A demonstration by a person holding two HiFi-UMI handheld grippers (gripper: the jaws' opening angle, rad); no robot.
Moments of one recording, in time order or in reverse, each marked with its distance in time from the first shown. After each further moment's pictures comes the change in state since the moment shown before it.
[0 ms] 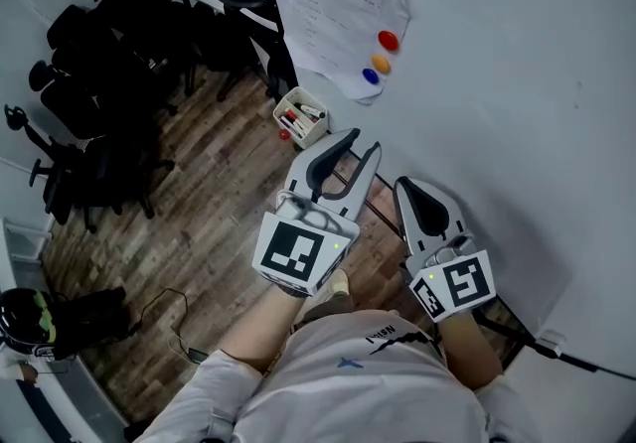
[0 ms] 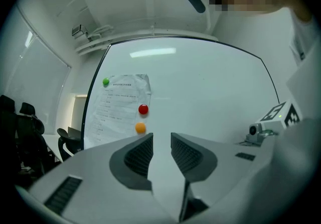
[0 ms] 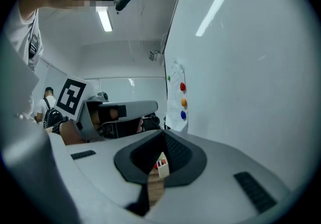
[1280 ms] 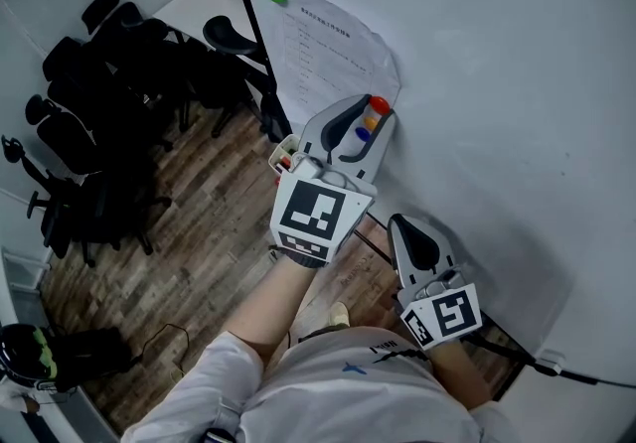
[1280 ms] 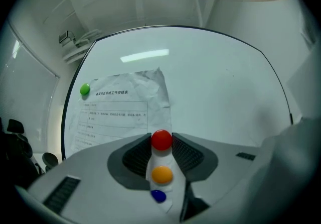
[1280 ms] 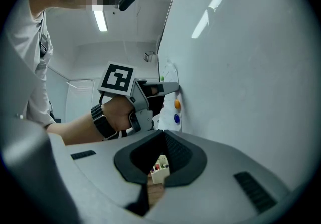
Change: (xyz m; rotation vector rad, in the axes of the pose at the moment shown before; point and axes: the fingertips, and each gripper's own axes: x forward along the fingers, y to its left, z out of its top) left arm 0.110 0.047 0.049 0.122 -0.034 -0.057; right arm 0.022 -0.019 0.007 0.012 -0.022 -0.063
